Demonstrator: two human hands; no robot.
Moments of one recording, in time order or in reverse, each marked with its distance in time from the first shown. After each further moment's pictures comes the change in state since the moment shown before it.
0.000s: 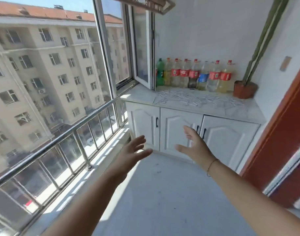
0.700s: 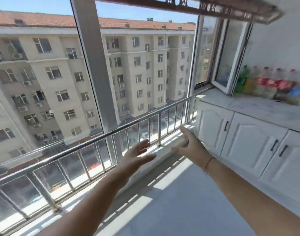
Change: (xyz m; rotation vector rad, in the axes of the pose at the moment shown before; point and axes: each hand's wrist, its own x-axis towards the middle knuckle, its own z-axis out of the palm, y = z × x) left_hand -0.391 0.032 -0.133 0.055 0.426 -0.029; right_hand -0.229 -0.172 0.208 0.042 -0.498 -0.237
